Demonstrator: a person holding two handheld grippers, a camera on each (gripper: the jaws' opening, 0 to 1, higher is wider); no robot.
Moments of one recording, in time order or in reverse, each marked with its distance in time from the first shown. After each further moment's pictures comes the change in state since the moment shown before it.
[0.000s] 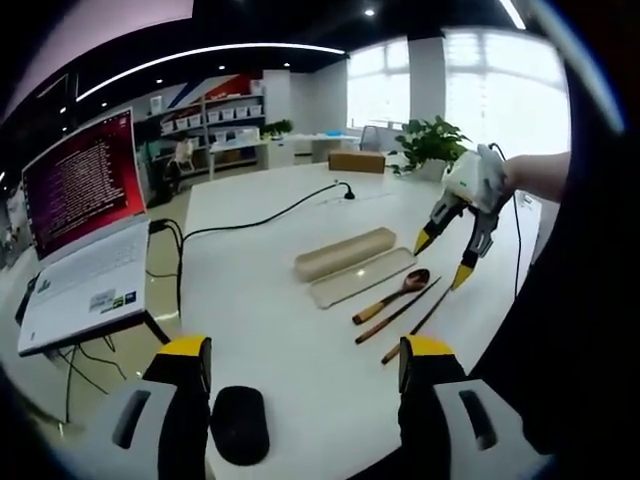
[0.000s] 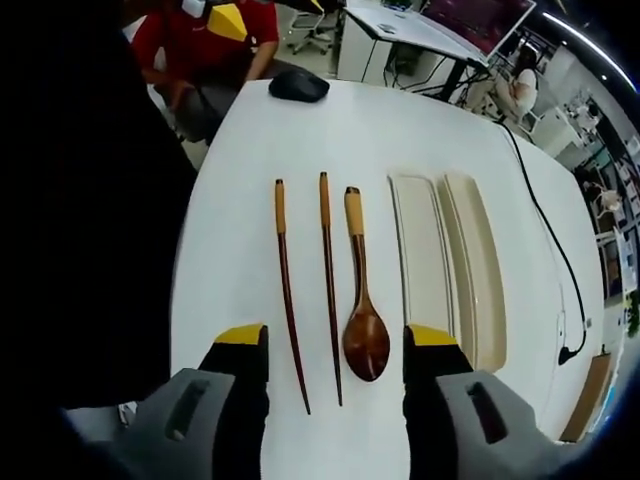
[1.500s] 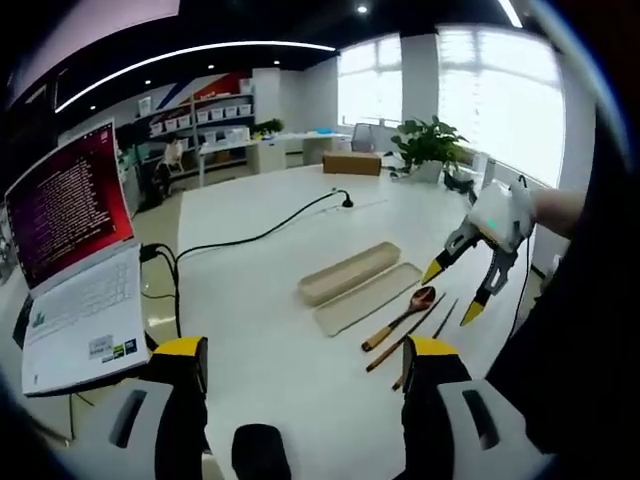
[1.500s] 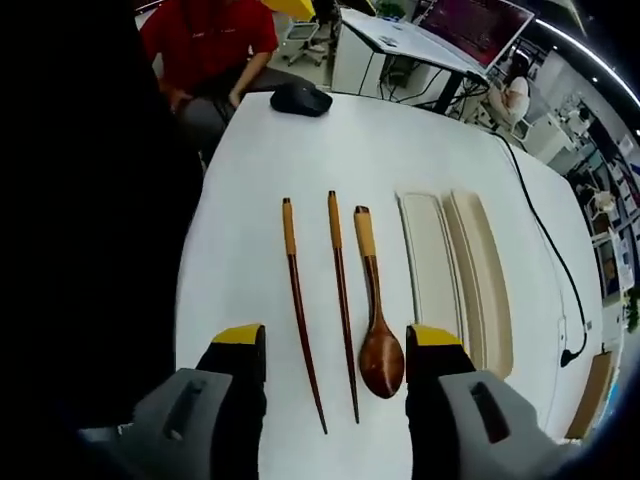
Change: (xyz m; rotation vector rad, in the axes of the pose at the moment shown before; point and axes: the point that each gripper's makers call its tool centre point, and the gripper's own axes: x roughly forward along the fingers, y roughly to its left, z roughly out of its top) left arm 0.027 0.017 0.041 0.035 0.004 -0.036; right arm 0.005 0.014 0.014 0.011 -0.054 -0.034
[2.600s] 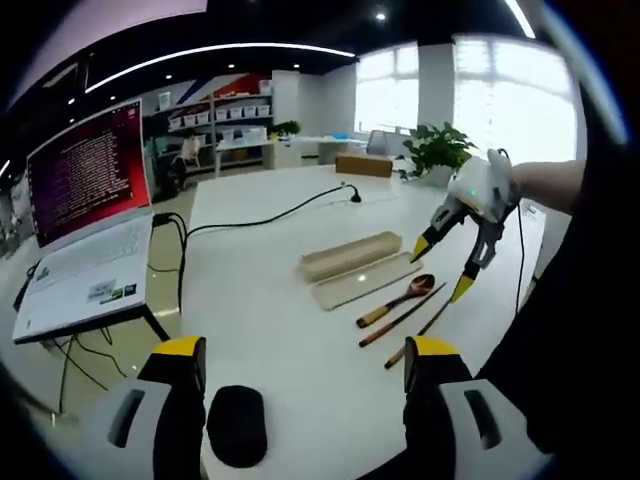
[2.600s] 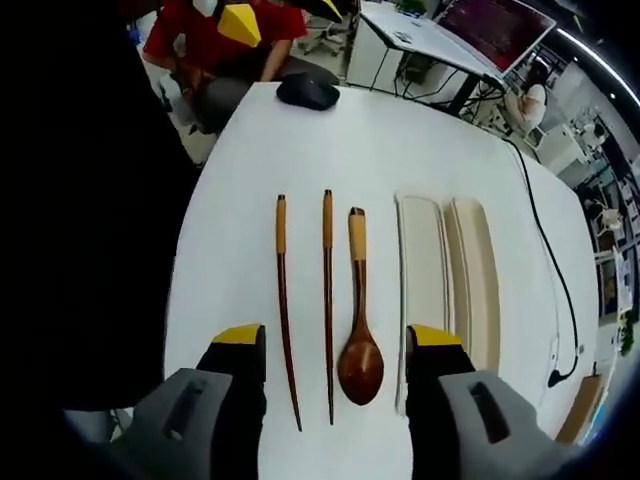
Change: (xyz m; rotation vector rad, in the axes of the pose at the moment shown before) left arm -0.020 -0.011 -0.045 -0.081 -0.022 0.055; right arm 0.005 -0.020 0.007 -0.056 0.041 0.010
